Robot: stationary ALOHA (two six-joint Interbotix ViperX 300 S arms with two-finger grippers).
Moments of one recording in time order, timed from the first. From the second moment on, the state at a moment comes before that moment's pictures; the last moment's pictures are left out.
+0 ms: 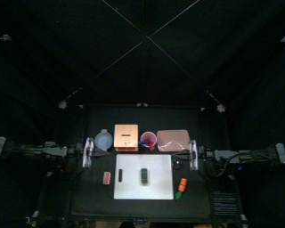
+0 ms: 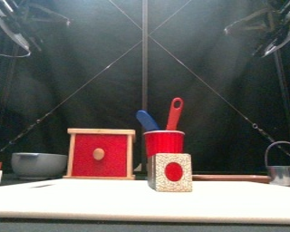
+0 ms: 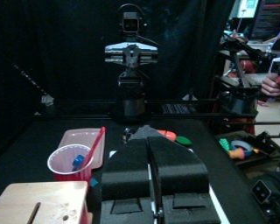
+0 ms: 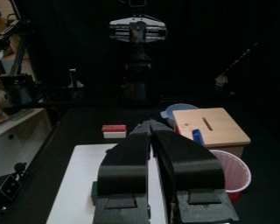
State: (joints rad) left arm 0.00 -0.96 1.17 0.00 -0.29 0.00; right arm 0.00 -0.96 1.17 0.00 -0.29 0.00
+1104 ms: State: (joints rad) left arm -0.01 -0.72 1.19 -0.05 -0.47 0.00; right arm -0.09 -0.22 0.45 -0.17 0.58 0.02
